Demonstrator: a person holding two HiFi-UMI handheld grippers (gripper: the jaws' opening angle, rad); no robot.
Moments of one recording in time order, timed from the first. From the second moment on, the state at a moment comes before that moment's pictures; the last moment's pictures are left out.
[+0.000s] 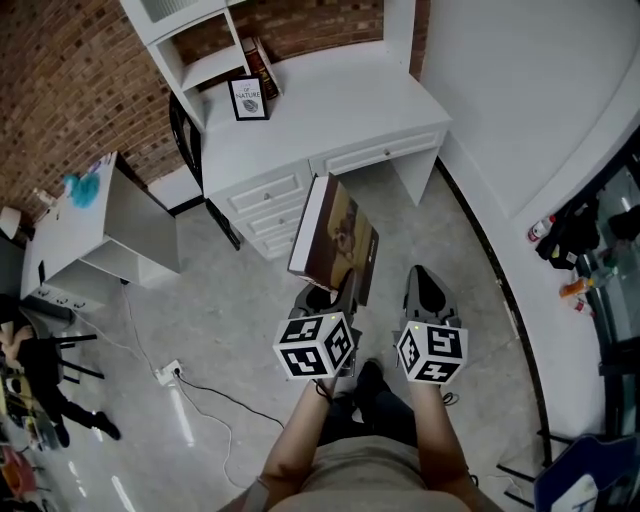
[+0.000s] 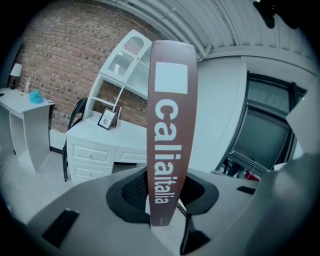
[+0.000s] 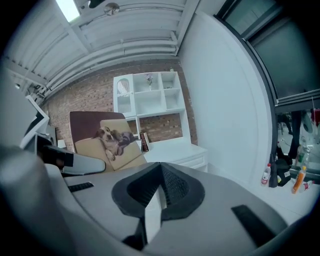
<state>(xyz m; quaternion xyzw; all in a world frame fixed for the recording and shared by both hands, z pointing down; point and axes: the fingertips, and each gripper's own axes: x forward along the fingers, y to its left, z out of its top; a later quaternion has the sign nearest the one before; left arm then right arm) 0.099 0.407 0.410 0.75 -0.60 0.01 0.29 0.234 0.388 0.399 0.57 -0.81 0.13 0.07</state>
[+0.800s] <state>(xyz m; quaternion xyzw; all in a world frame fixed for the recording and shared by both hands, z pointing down) 0.128 0.337 0.418 0.73 -0.62 0.01 0.30 0.267 0.308 0.407 0.55 -0.82 0.14 0.05</state>
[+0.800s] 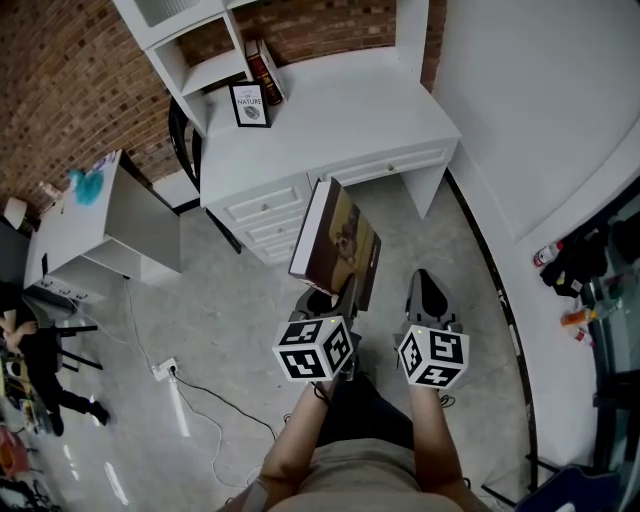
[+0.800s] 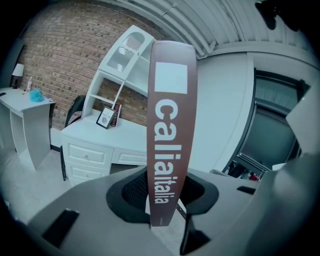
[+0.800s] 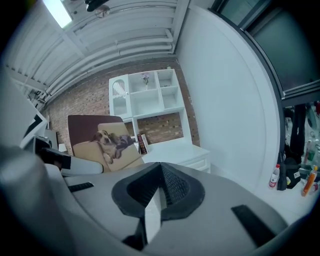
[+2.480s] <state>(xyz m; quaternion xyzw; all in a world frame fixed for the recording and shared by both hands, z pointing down) 0.025 0.132 0.426 0.74 -0.60 0.00 0.31 0.154 0.108 0.408 0.55 -0.82 0.13 0.08</state>
